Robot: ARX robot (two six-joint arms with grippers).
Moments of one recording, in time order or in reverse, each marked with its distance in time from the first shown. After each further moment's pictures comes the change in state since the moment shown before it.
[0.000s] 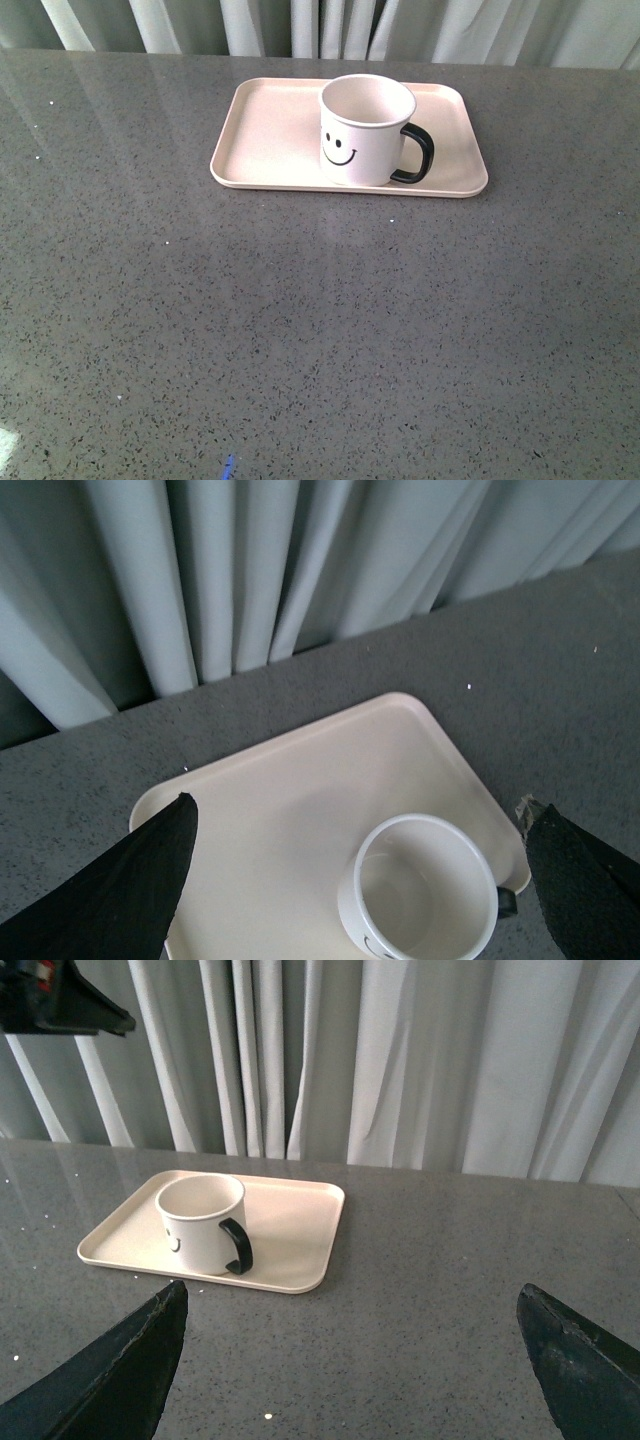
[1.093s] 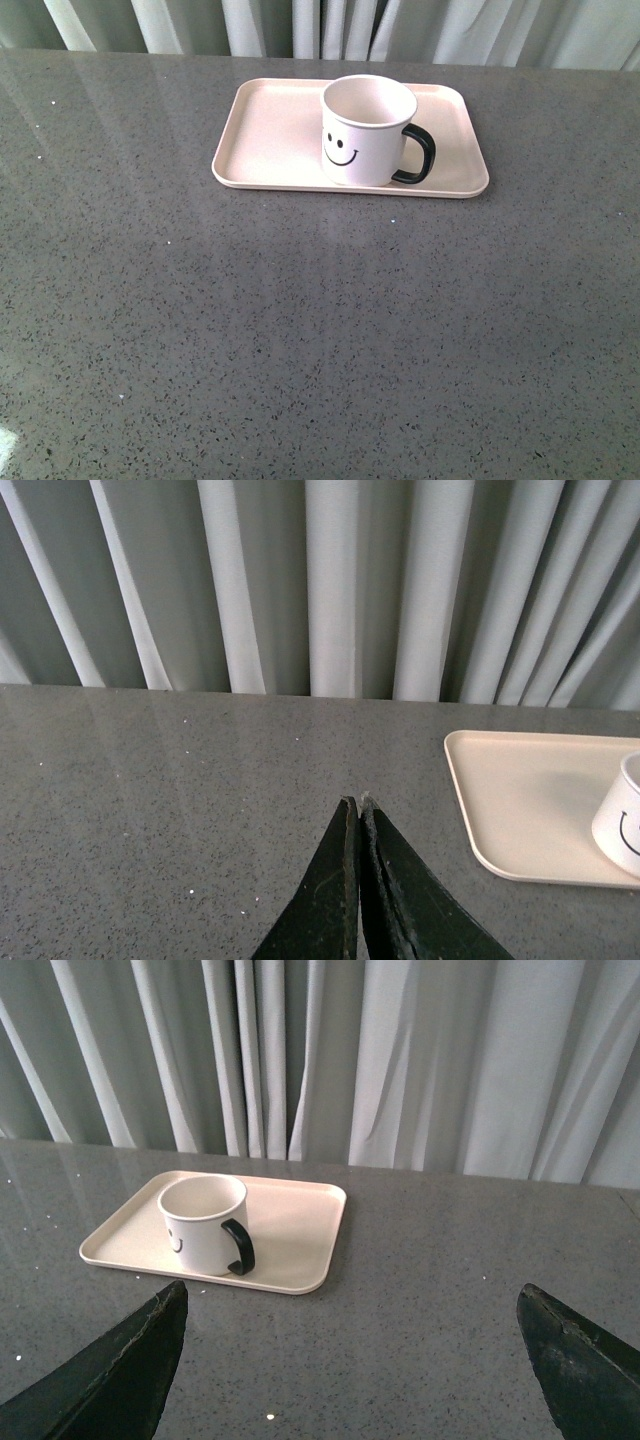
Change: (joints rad) left arm 0.273 -0.936 -1.437 0.912 -0.358 -0.003; right arm 0.000 0.000 0.000 0.000 0.000 0.000
